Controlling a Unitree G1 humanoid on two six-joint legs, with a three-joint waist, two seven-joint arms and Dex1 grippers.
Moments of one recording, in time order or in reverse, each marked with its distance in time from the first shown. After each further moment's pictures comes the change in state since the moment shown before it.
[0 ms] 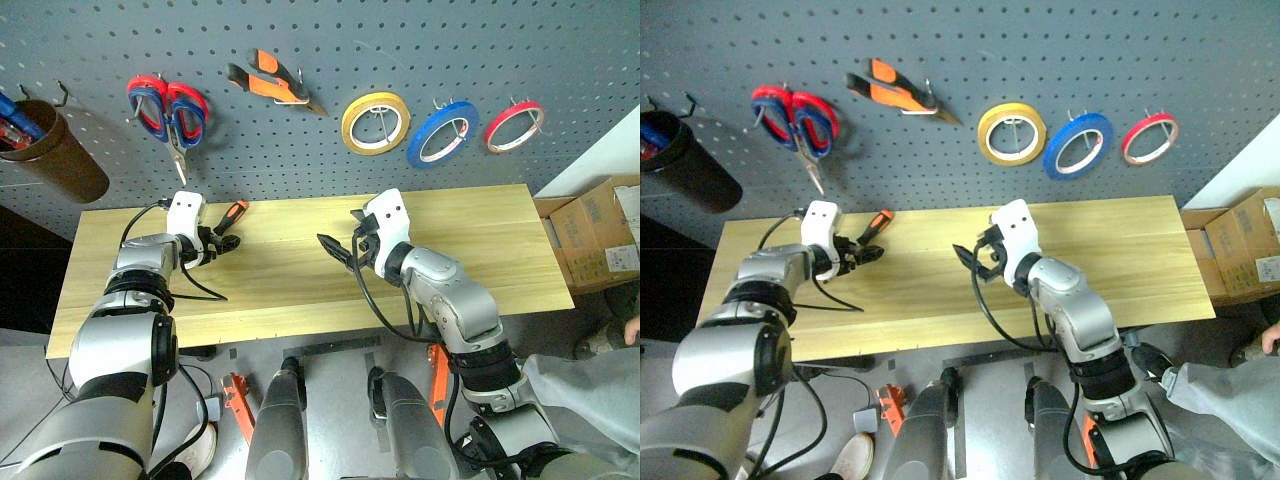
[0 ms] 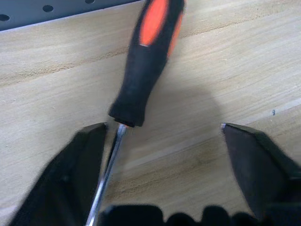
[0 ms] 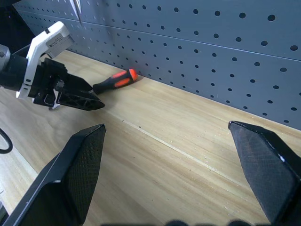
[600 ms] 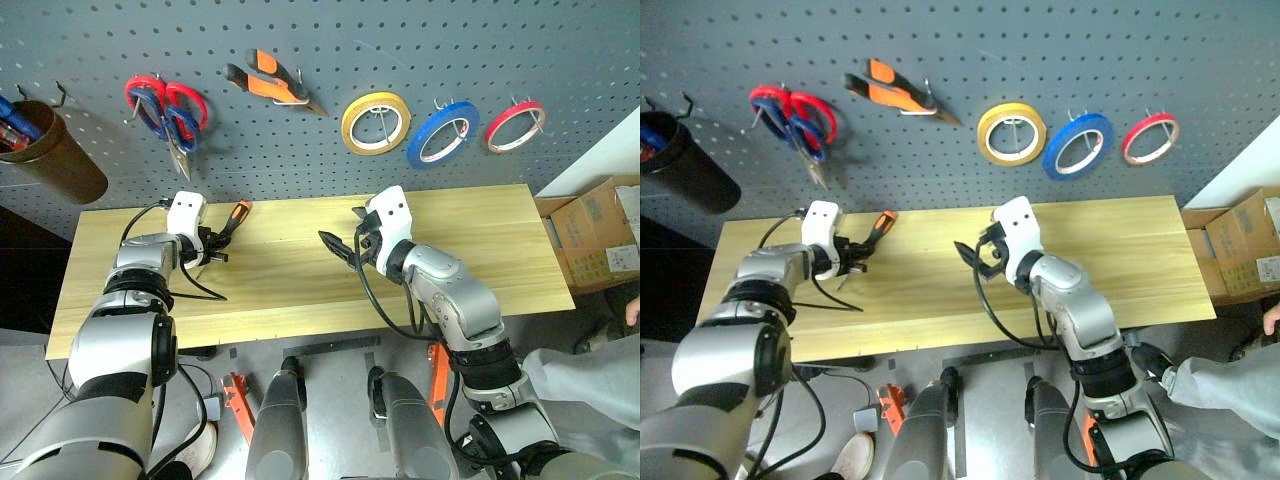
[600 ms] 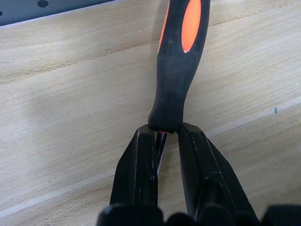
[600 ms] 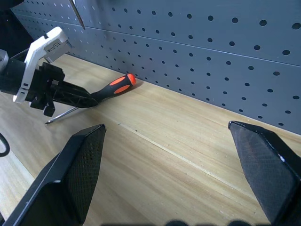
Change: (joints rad) left arm 0.000 0.003 -0.014 -0.013 -0.002 0.022 -0.007; right arm -0.007 -0.005 -0.012 0.002 0.000 -0.002 0.008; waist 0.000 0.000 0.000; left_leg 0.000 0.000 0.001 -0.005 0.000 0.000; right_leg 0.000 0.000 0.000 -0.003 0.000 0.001
